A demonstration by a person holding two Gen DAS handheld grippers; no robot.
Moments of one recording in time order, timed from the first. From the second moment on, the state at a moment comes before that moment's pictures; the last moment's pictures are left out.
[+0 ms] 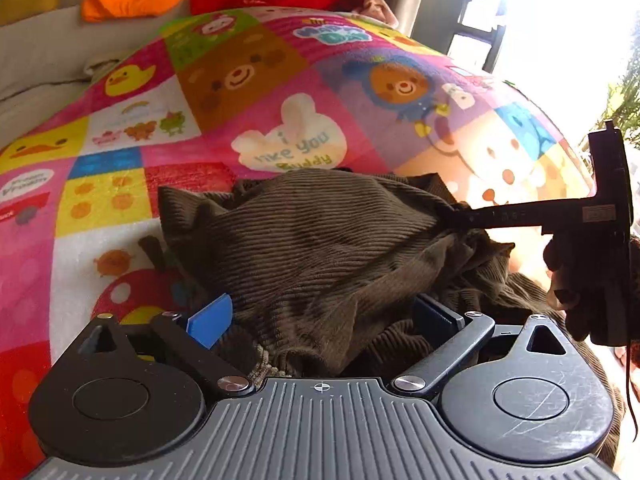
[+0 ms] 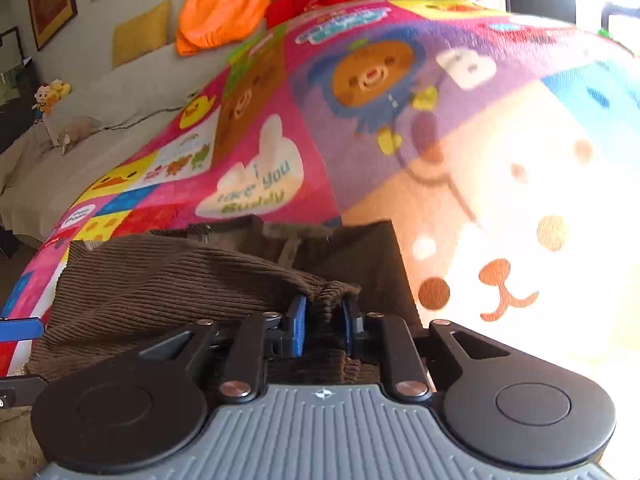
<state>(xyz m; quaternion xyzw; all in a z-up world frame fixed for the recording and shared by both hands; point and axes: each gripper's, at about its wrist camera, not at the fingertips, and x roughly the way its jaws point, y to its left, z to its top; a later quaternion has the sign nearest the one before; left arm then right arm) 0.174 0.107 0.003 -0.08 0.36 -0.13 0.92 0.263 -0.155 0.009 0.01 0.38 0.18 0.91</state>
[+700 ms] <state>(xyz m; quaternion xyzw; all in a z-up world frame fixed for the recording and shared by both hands) 0.269 0.171 -0.014 -0.19 0.40 -0.06 0.90 0.262 -0.176 -0.019 0.09 0.36 0.23 0.90</state>
